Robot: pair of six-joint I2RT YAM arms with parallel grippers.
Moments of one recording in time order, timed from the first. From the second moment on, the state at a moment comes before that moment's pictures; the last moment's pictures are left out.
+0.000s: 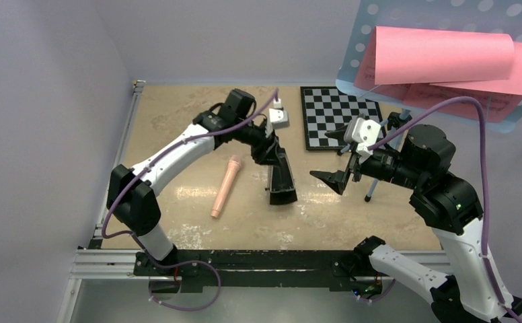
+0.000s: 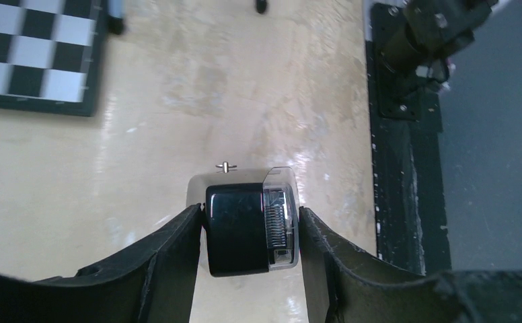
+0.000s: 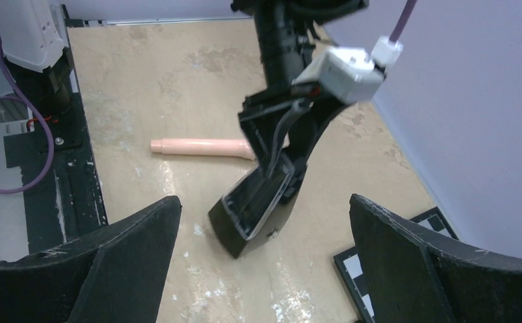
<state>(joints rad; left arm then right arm) -0.59 1.66 1.54 -0.61 0.85 0.37 0.54 0.88 1.48 -0.83 -0.52 -0.38</state>
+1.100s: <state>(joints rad) 0.07 1.22 1.33 -0.89 0.18 0.46 0.54 1.03 1.54 -0.83 -0.54 -0.39</state>
